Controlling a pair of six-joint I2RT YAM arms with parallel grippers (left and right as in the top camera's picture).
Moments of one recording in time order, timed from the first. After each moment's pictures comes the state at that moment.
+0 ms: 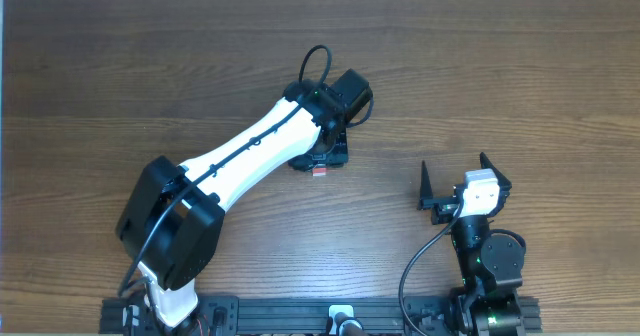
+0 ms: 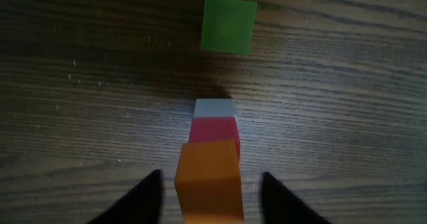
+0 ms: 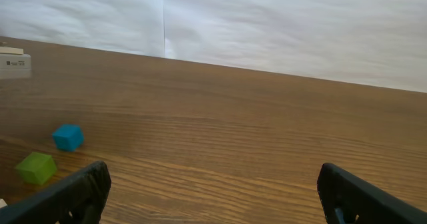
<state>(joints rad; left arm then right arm) -0.74 1.94 1.50 -1.08 -0.04 -0.82 0.11 0.02 0.01 -0.07 -0.01 -0.08</state>
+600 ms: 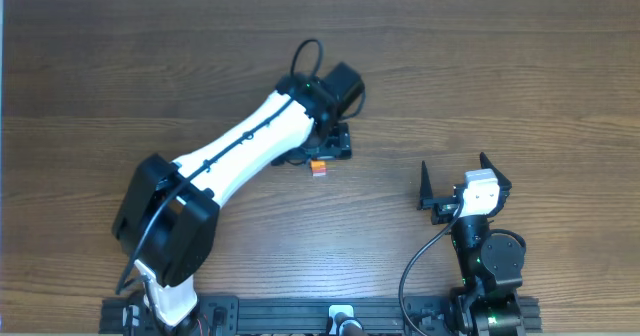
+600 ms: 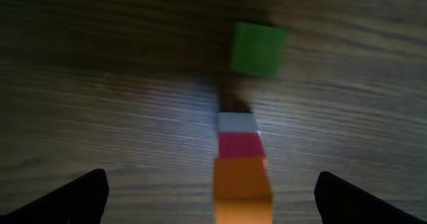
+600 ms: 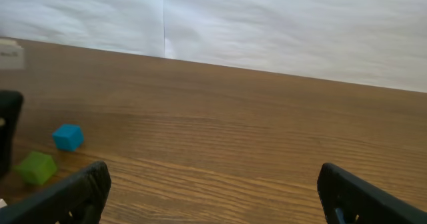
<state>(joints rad) -0.70 1.94 1.52 -1.11 -0.06 -0.80 0.11 0.02 0.01 -0.07 -0.01 -0.08</state>
